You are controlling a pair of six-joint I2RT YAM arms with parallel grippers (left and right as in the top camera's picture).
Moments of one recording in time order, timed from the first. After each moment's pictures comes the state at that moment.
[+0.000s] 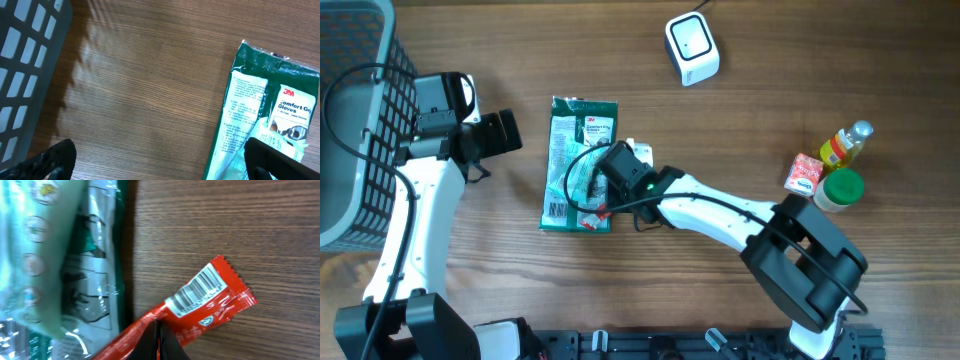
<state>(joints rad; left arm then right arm) 0.14 1.48 1.12 -0.67 -0.04 -0.11 0.85 1.95 1.17 -0.36 0.03 0.85</state>
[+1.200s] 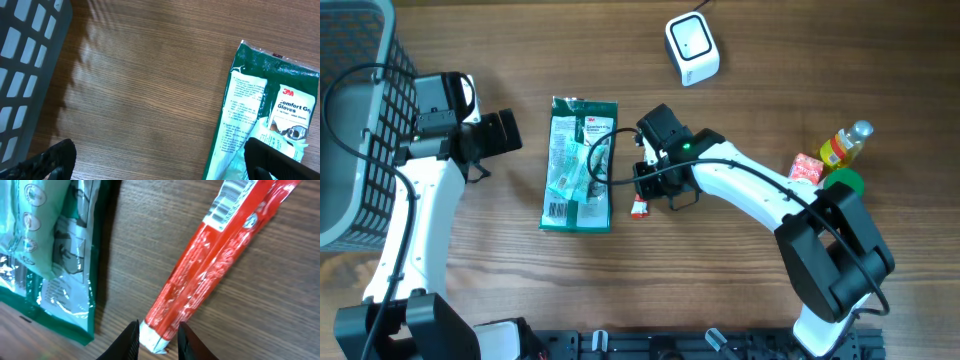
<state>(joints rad) 0.14 1.48 1.12 -0.67 -0.04 -0.11 0.65 1.90 1.23 -0.61 -0.28 0.44</state>
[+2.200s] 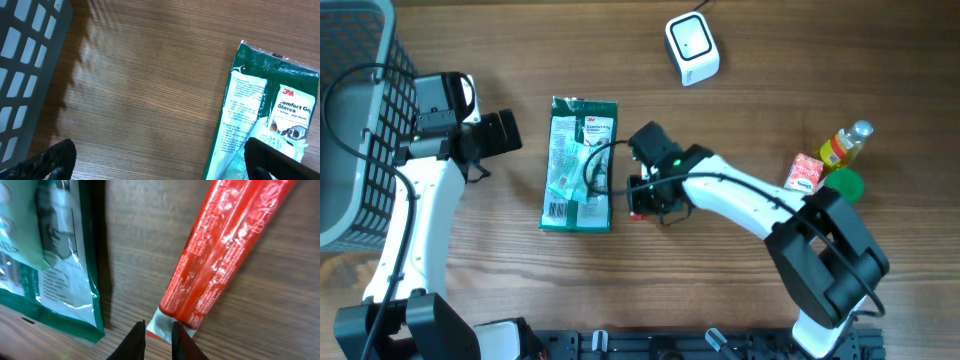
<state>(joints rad) 0.14 1.48 1.12 -0.67 -0.04 -0.11 0.72 1.90 1.16 -0.55 -0.27 0.64</state>
